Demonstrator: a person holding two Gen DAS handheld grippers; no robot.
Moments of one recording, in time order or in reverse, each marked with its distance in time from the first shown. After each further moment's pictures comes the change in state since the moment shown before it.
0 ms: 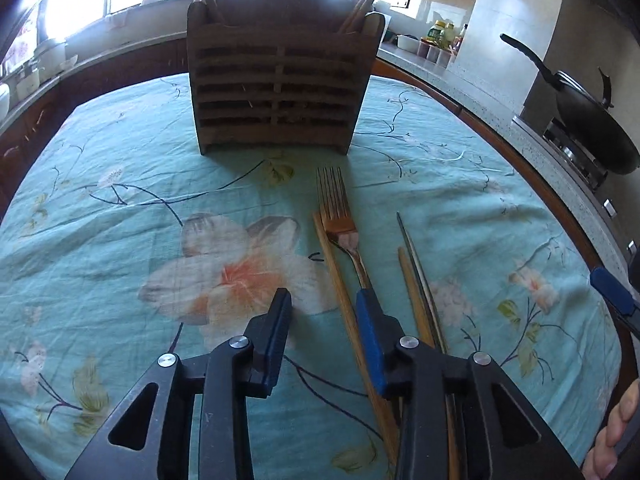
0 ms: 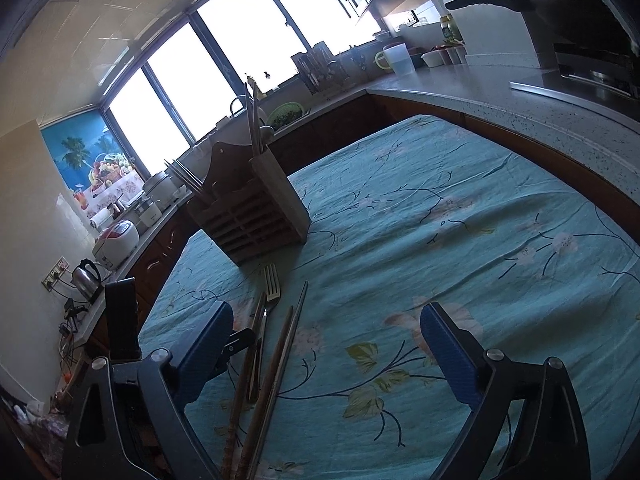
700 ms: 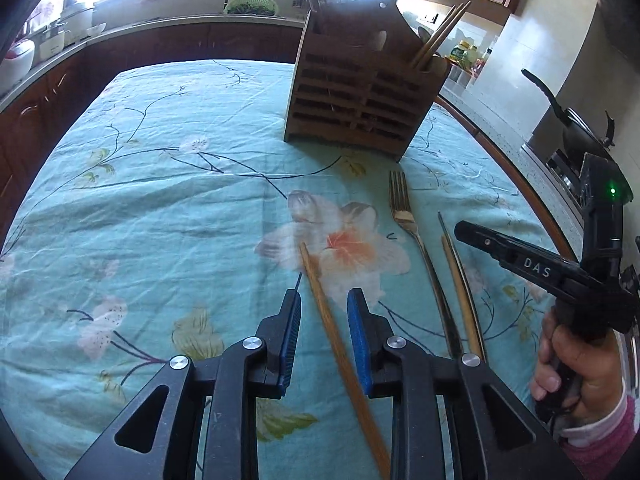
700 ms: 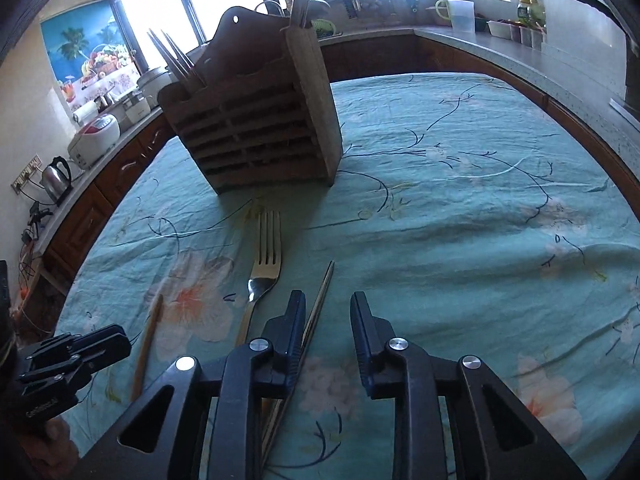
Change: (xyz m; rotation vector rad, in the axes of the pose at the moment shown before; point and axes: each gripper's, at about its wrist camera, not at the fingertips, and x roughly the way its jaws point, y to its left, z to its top) left arm -0.058 0.068 -0.016 -0.127 0.017 -0.039; right arm 0.132 0.050 0.007 -0.253 0.288 -0.092
